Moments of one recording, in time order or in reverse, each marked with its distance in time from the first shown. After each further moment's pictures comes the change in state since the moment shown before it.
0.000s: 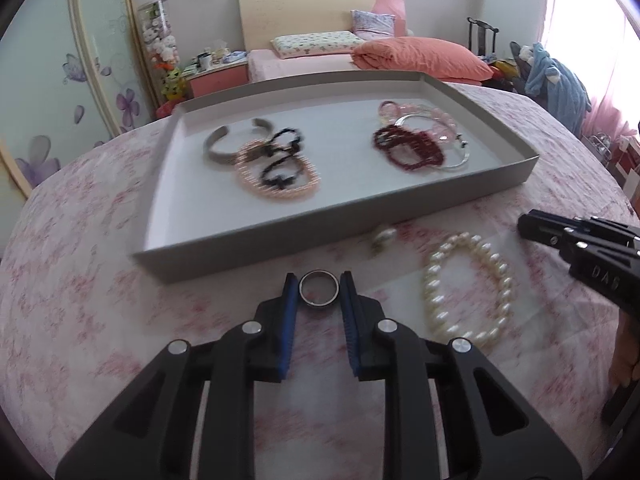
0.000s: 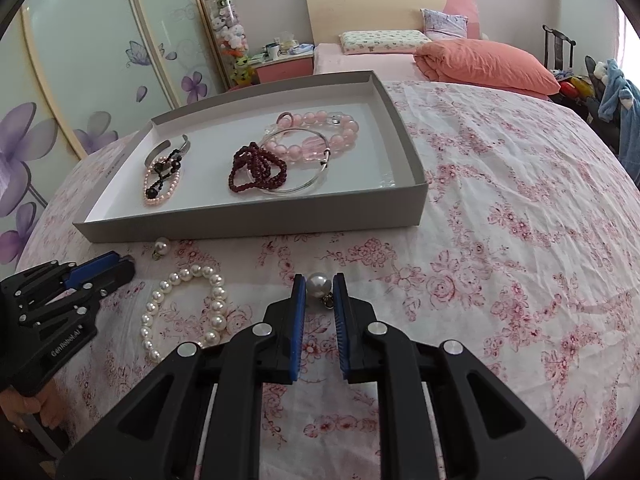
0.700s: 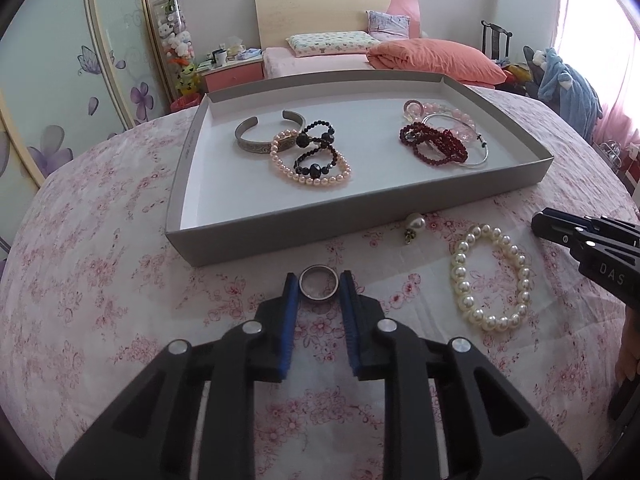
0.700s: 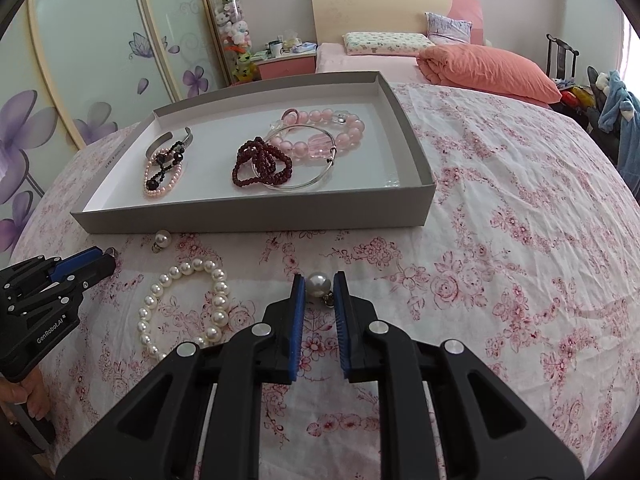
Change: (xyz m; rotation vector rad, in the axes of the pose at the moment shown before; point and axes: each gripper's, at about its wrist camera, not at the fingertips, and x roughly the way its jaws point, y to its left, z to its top) left arm -0.006 0.008 -0.007 -0.018 0.001 0.033; right arm 0.001 0.003 -0.002 -0.024 0.003 -0.020
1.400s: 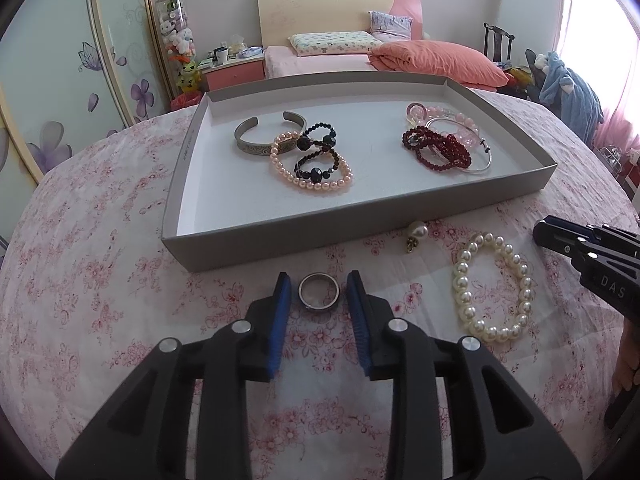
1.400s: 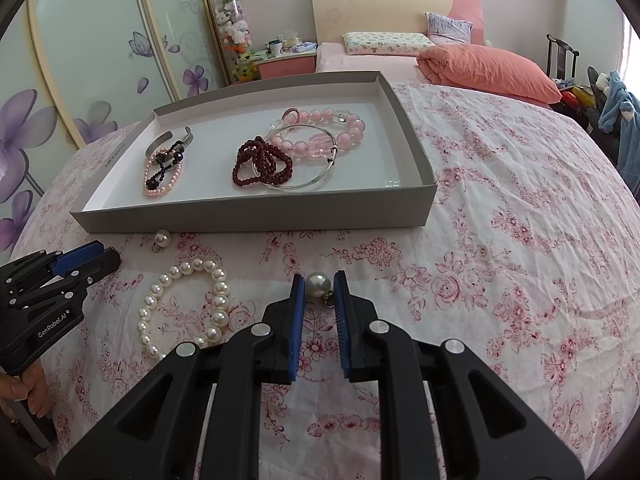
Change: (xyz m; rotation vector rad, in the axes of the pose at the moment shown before) left arm 0.006 0.003 0.006 -0.019 0.003 -0.010; right arm 0.001 0.001 0.000 0.001 0.001 0.002
